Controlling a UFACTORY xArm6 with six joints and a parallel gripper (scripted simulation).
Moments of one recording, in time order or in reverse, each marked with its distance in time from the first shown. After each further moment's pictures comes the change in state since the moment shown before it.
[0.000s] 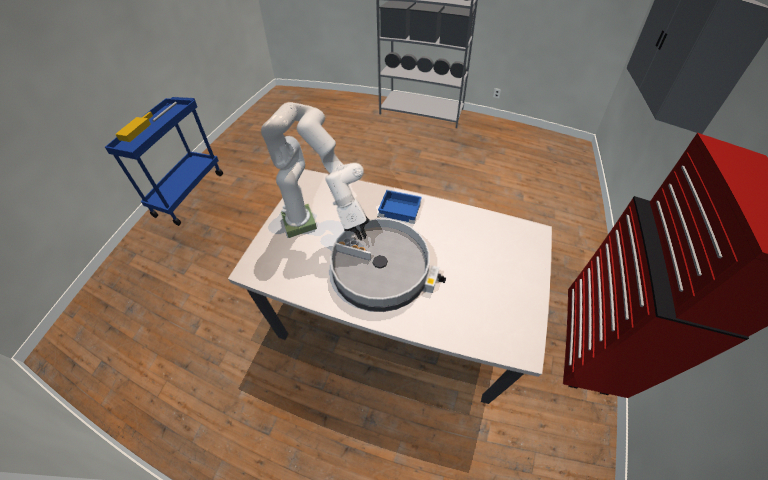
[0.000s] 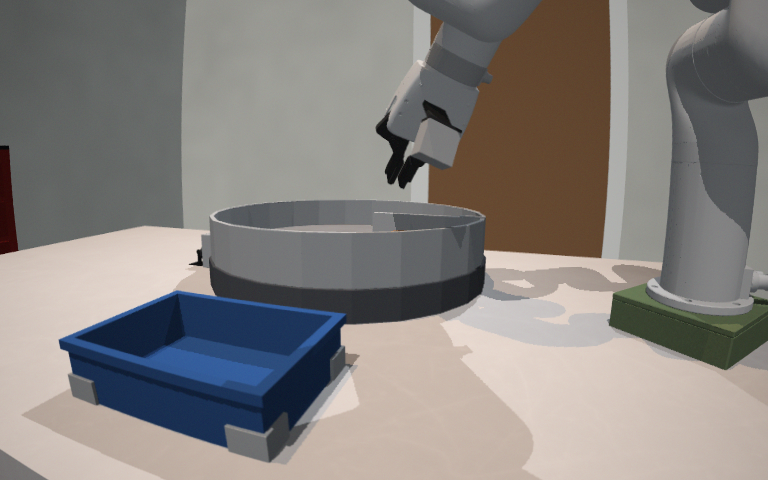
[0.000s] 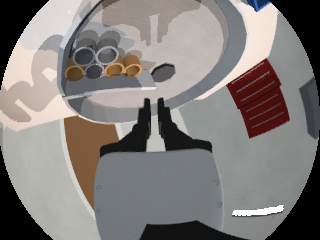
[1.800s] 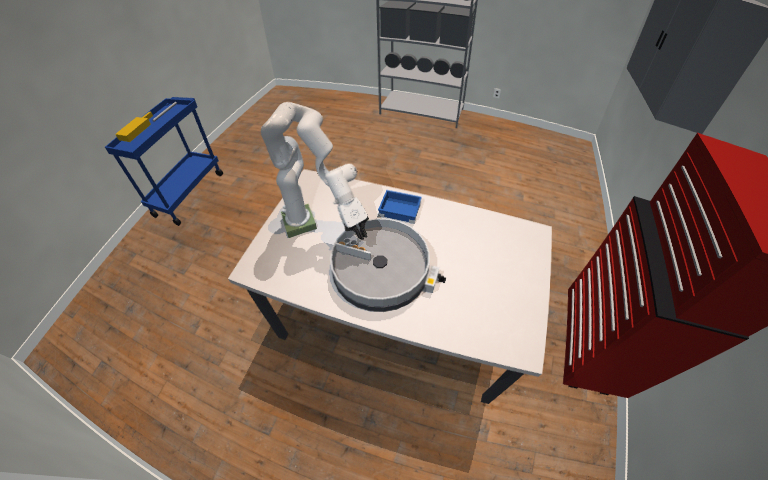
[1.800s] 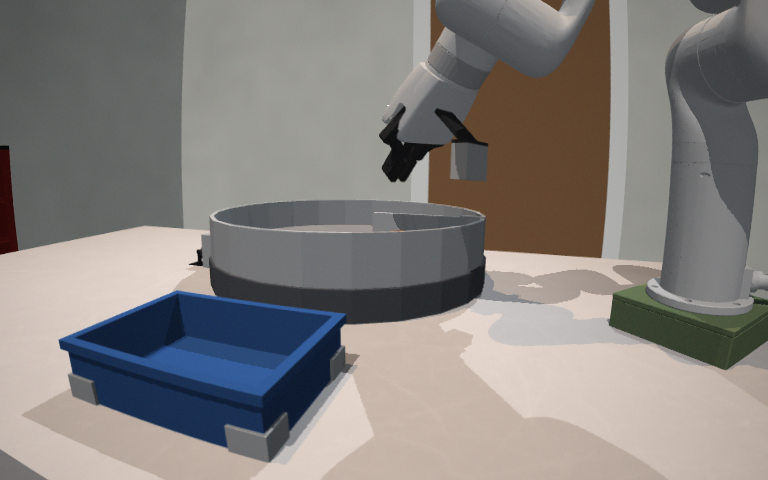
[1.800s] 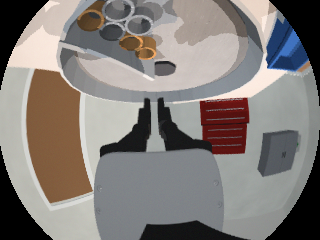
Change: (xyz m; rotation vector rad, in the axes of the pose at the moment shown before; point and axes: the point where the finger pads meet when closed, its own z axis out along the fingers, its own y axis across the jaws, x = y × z) arm -0.005 0.004 -0.004 0.006 -0.114 -0.541
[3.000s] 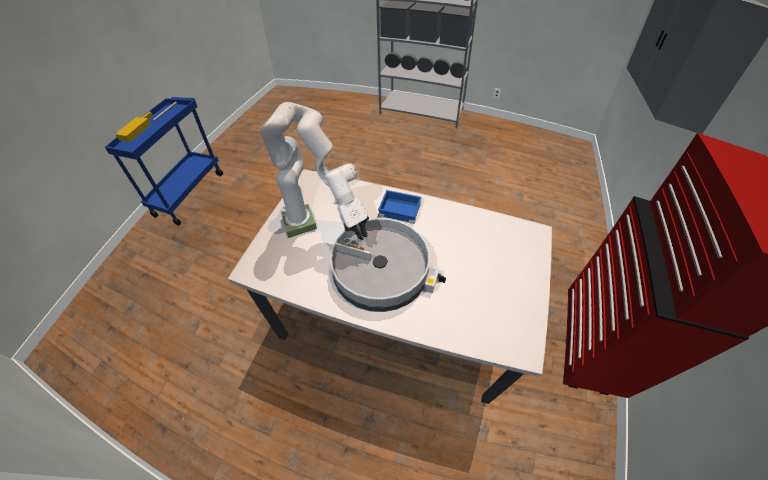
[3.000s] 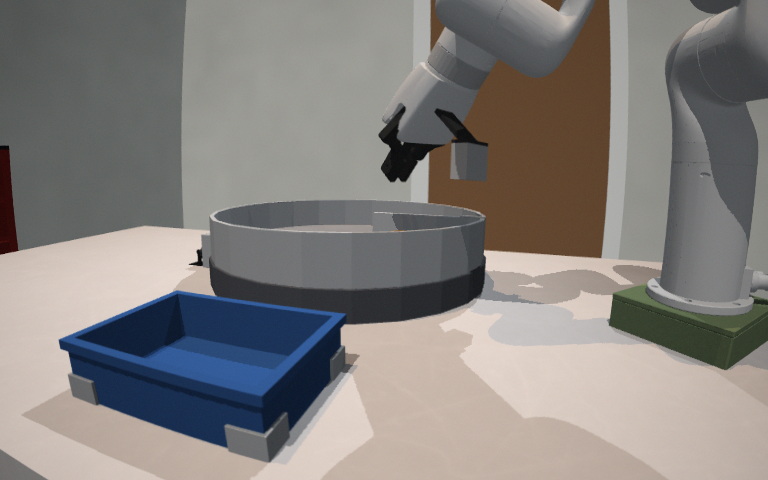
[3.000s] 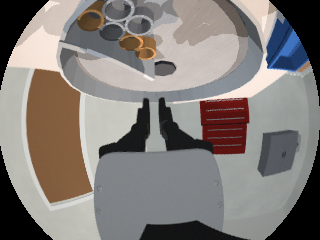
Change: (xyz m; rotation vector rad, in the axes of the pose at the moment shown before) arm 0.000 0.000 0.000 0.000 0.000 0.000
